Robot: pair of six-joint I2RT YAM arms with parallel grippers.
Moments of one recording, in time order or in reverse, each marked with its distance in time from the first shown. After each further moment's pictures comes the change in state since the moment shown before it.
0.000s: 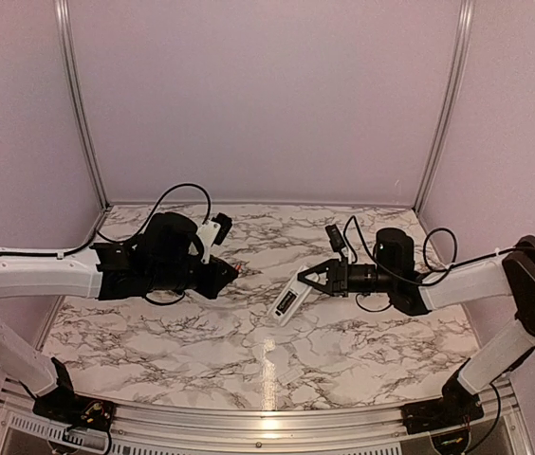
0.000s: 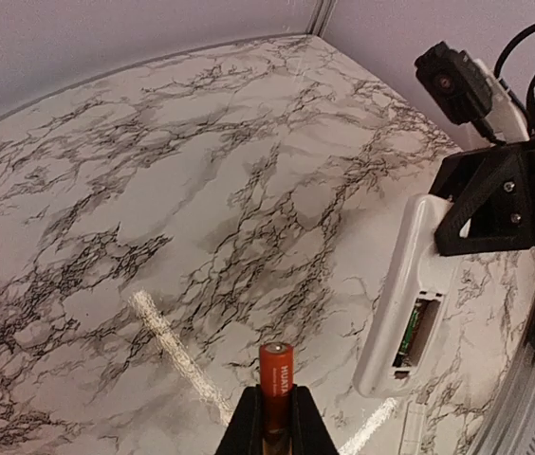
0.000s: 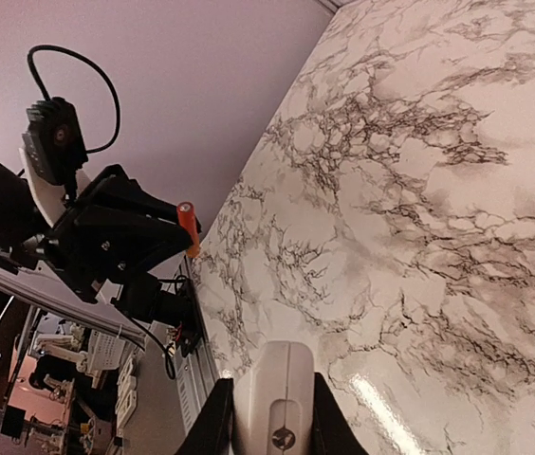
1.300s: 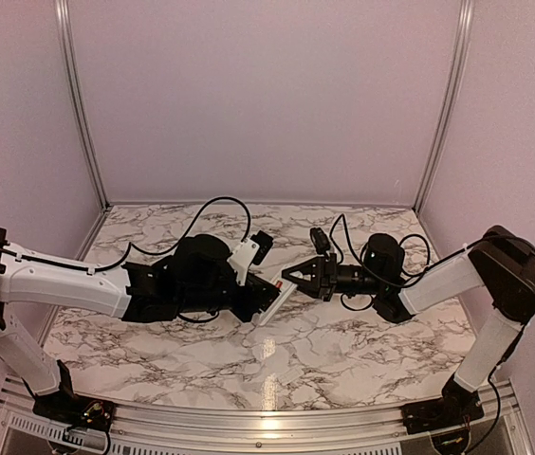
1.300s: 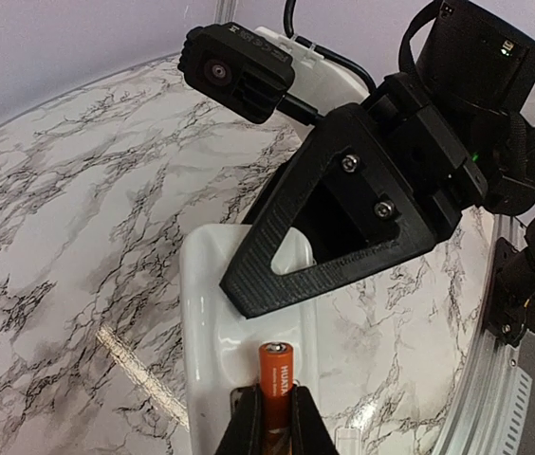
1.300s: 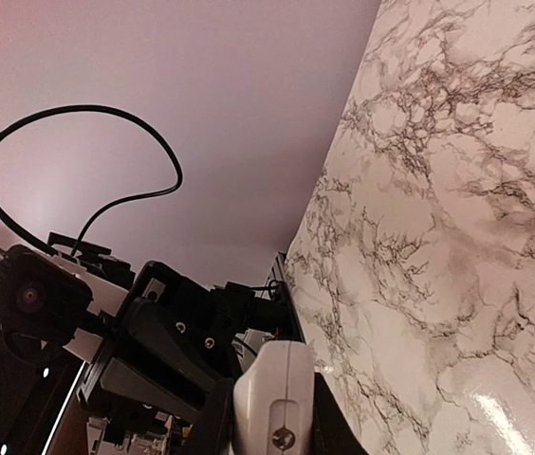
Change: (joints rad) left arm -0.176 0.110 0.023 0.270 0.008 0.024; right arm 0.075 0.183 0.022 0.396 -0.054 0.415
